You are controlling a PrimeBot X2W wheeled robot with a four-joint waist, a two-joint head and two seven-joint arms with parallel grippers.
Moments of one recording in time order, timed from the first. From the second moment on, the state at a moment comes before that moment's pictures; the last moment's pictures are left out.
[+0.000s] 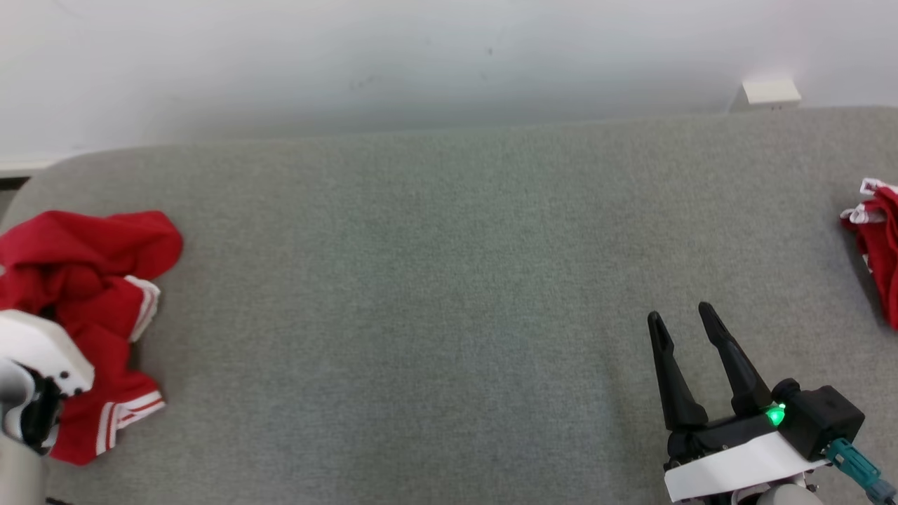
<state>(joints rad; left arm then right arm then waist) -0.65 0.44 0.12 0.95 -0.32 -0.12 0.07 -0.21 -0.09 0.24 0.19 0.40 0.13 -0.26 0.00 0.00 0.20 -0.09</state>
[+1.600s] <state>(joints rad) -0.54 0.10 -0.52 0.64 -0.43 -0.13 -0.18 -0.14 -0.11 0.19 0.17 0.41 0.13 -0.26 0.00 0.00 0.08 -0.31</state>
